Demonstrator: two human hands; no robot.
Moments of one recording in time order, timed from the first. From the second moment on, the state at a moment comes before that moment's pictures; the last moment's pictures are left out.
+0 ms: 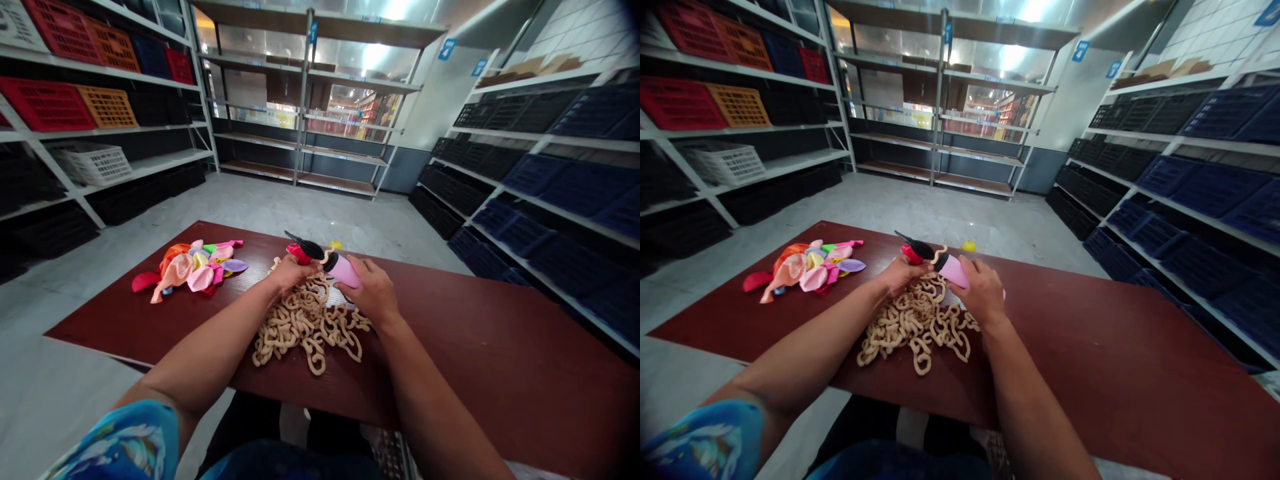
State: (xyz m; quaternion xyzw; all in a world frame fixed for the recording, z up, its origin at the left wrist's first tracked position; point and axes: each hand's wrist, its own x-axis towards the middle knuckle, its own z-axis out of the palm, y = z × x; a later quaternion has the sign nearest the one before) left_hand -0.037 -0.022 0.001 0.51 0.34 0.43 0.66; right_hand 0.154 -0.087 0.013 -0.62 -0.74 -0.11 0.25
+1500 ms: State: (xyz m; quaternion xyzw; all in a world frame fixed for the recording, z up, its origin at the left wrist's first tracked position) left_hand -0.052 0.011 -0.004 0.21 0.19 0.67 0.69; right_hand 0.154 -0.083 0.002 -0.61 -0.77 -0.06 0.18
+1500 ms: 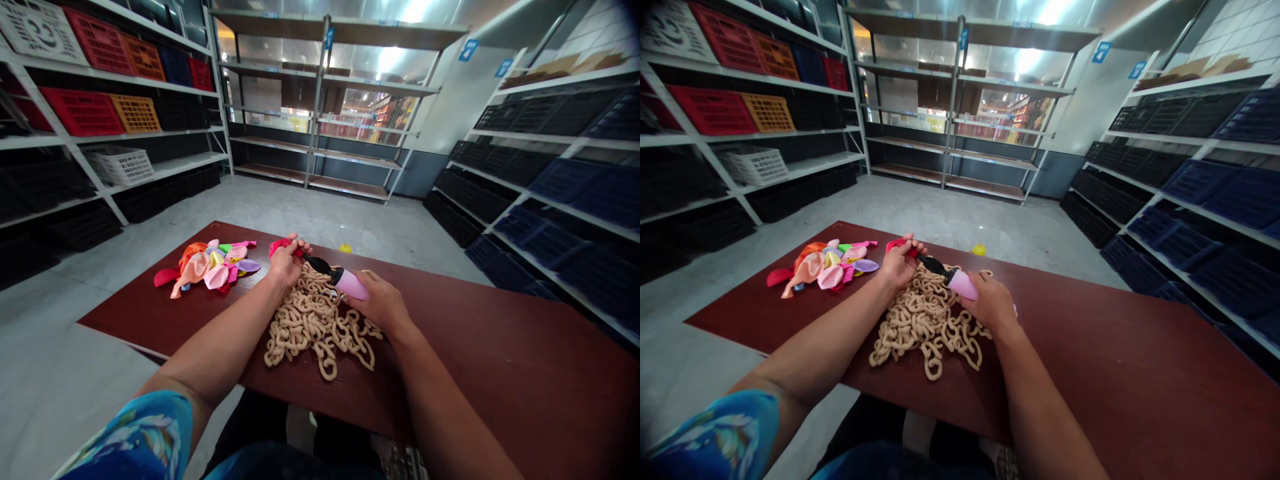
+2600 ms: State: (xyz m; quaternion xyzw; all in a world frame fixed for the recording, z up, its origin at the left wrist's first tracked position) left_hand -0.046 -0.003 0.000 0.14 0.16 0.54 0.81; right_hand 0.136 -0.086 0.004 -0.59 -0.78 -0.10 0.17
